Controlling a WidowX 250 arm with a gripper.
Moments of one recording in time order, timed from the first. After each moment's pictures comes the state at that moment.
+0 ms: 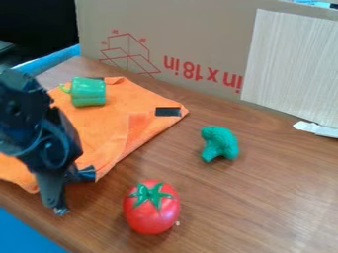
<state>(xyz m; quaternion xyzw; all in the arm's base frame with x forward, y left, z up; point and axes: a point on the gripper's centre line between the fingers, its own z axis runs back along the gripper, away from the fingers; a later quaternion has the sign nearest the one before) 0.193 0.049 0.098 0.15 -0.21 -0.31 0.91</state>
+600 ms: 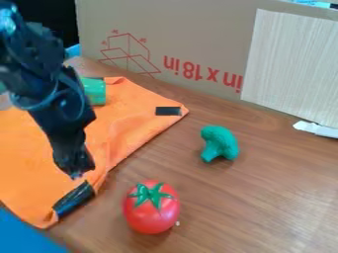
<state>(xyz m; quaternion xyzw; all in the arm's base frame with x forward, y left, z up) 0.211 0.048 0.119 0.10 -0.19 -0.31 0.93</state>
